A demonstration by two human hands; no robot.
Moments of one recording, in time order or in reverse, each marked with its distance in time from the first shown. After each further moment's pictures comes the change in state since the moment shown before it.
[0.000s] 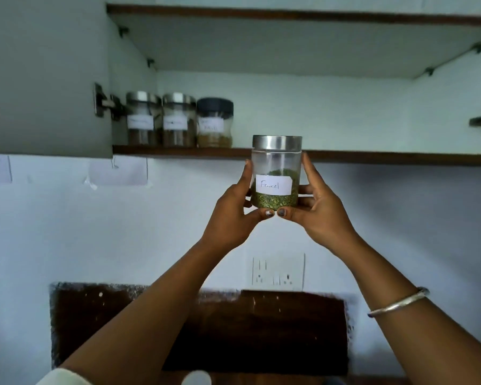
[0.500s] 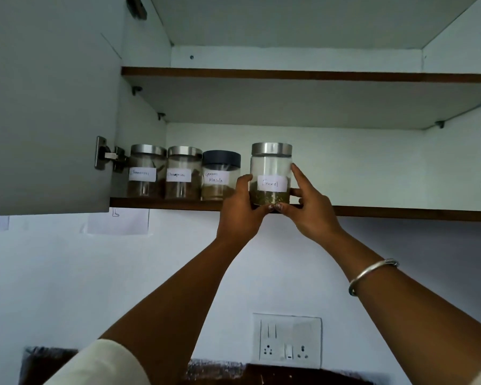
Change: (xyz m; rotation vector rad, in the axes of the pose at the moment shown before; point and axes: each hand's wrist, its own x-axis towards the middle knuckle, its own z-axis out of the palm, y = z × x) left_hand 0.121 -0.019 0.000 0.030 0.245 -0.003; right_hand 0.130 0.012 0.014 -0.316 0.105 -0.073
